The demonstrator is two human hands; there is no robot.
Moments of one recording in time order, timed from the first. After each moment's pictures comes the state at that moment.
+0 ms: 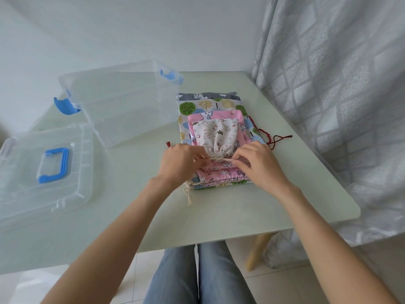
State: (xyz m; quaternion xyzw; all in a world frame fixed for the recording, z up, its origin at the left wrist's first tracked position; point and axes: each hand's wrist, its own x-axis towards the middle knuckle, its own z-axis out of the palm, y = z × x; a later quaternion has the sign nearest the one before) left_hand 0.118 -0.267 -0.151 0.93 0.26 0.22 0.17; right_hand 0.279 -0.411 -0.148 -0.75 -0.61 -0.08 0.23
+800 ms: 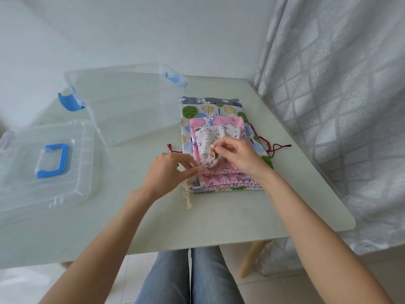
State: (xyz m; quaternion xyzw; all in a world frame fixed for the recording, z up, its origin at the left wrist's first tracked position) left_hand 0.083 -0.266 -0.153 0.89 0.25 0.25 0.30; right_hand 0.259 -0.373 -0.115 -0.67 -0.54 0.27 0.43
